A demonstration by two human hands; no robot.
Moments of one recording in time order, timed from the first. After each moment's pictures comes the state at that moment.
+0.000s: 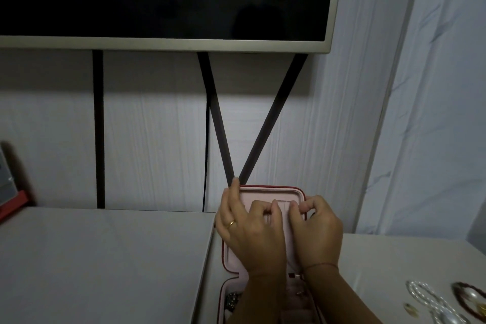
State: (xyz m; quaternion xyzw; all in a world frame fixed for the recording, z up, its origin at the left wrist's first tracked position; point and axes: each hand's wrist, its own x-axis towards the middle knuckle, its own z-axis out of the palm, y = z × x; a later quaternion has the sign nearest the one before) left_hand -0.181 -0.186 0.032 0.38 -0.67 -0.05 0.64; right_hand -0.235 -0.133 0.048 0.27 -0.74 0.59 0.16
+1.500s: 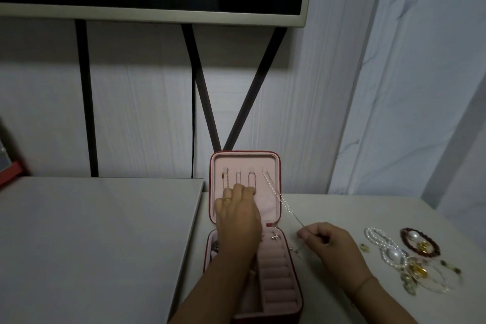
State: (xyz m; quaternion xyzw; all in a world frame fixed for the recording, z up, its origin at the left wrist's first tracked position) left_hand -0.144 -0.159 0.011 0.36 -0.86 -0.07 0.36; right_hand -0.247 -0.012 0.006 0.38 -0.78 0.49 -0.10
